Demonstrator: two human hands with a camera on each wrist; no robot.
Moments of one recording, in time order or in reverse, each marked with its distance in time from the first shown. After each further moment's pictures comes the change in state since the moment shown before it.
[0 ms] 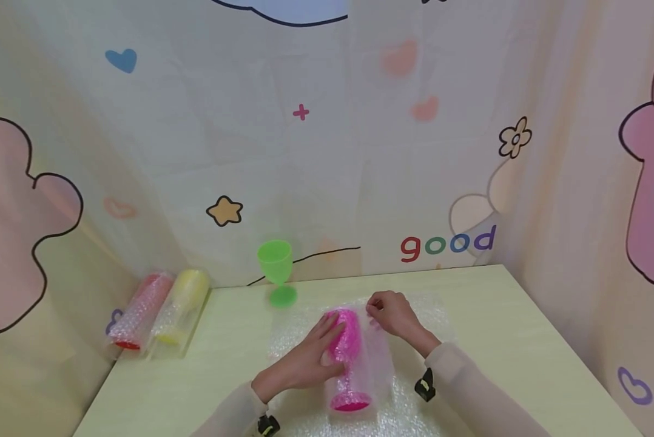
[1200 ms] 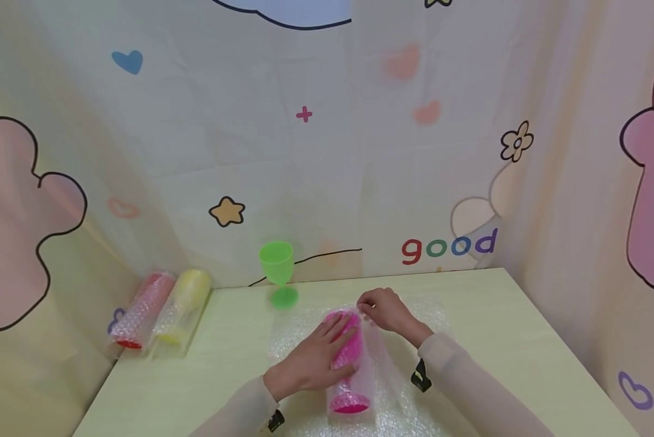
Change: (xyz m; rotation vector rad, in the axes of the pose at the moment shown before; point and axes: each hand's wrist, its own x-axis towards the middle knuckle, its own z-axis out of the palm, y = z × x) left_hand 0.011 0.005 0.006 0.385 0.047 0.142; right_hand 0.022 -0.001 0.004 -0.110 -0.088 -0.141
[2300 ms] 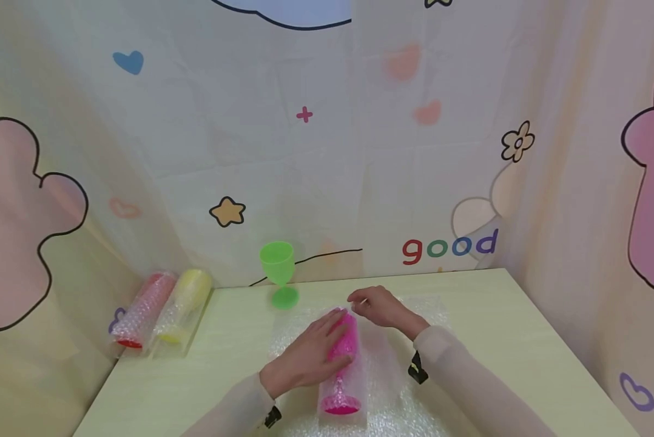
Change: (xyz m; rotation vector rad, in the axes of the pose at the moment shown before) left_hand 0.001 -0.004 -0.005 -0.001 0.054 -0.035; right_hand 0.011 0.004 0.000 0.006 -0.112 -0.117
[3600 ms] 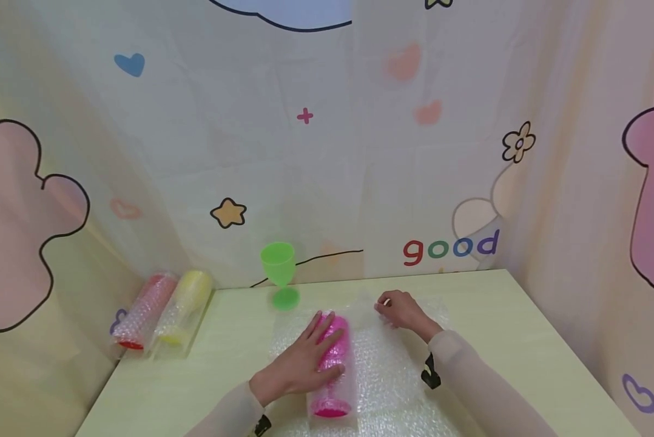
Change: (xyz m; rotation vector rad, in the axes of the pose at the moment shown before) left_hand -0.020 -0.015 0.009 -0.061 -0.053 -0.060; right_hand -0.015 0.037 0.002 0.156 0.039 0.375
